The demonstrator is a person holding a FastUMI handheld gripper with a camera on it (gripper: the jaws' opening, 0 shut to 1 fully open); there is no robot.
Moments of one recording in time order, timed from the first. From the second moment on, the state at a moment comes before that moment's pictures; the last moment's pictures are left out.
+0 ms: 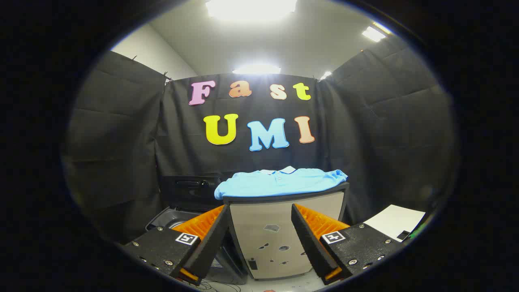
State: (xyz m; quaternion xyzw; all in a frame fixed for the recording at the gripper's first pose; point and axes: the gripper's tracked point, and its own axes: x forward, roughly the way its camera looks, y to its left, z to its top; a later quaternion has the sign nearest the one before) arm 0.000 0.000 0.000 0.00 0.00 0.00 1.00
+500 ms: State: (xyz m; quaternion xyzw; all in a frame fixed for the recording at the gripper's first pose) arm 0.000 0.006 0.000 0.00 0.00 0.01 1.00
